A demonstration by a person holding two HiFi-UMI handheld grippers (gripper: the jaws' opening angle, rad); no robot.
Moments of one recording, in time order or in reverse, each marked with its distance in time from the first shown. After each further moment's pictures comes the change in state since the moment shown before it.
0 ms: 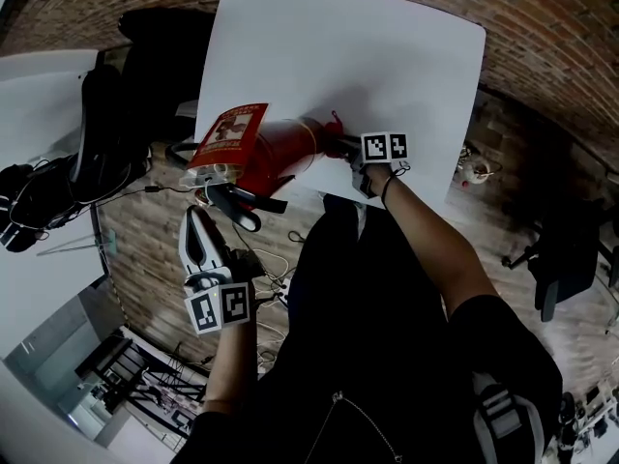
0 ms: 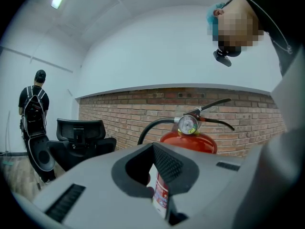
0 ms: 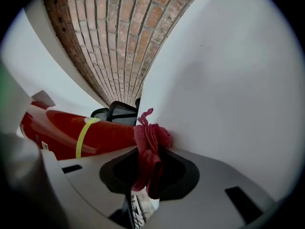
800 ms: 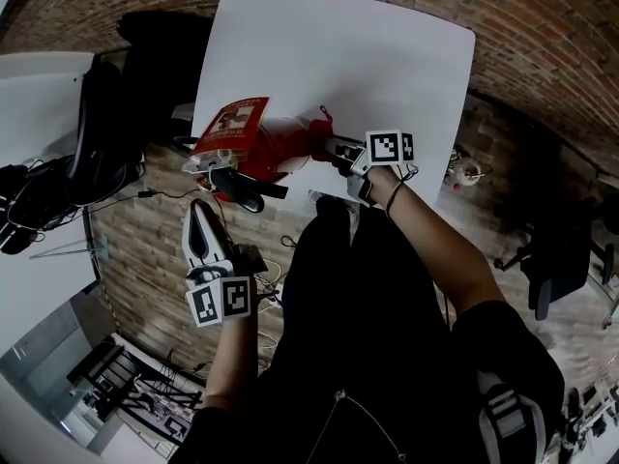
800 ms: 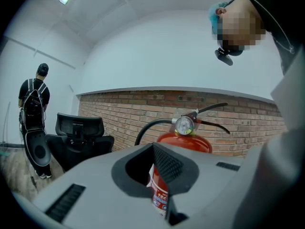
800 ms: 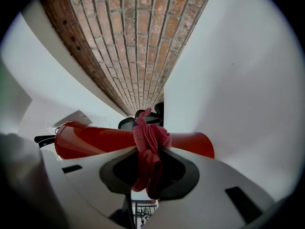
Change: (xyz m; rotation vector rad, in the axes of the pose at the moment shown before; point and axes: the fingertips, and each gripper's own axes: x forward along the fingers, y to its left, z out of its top) left arm -0.007 -0.004 -0.002 -0.058 -0.019 -0.019; right arm -0.046 0.108 0.022 0.088 -0.053 0.228
